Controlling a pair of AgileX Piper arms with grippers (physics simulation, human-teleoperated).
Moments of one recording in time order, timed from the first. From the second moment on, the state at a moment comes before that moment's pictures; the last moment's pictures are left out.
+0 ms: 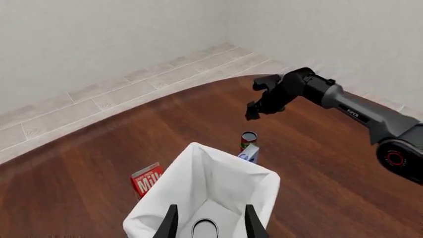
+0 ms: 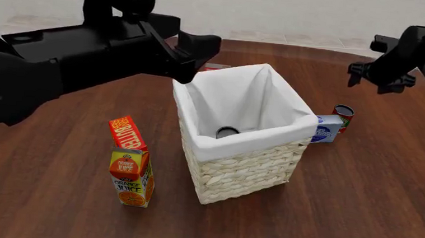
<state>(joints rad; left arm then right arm) -0.72 1.21 -1.12 0.13 0.01 -0.18 2.21 -2.11 0.94 0.08</state>
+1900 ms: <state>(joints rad) -0.72 1.22 -1.08 0.09 -0.01 -0.15 2.35 -2.06 0.84 0.11</state>
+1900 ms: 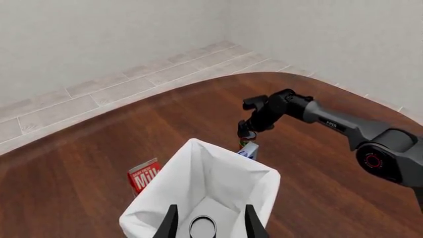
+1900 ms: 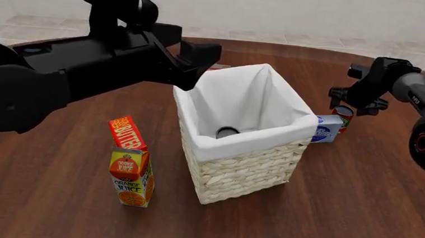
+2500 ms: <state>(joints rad) -0.72 1.22 -1.08 0.08 -0.01 -0.15 2.39 -2.06 0.83 0.11</state>
